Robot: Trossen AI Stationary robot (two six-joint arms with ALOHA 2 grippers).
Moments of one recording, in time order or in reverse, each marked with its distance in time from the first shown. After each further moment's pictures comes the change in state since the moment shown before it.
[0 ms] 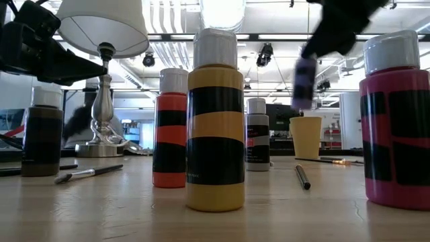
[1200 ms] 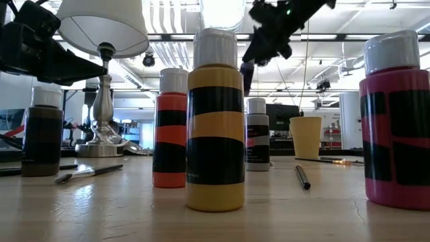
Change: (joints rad) left arm 0.000 0.000 0.000 -0.003 0.000 0.000; right arm -0.583 0.183 0.258 0.160 -0.262 -0.411
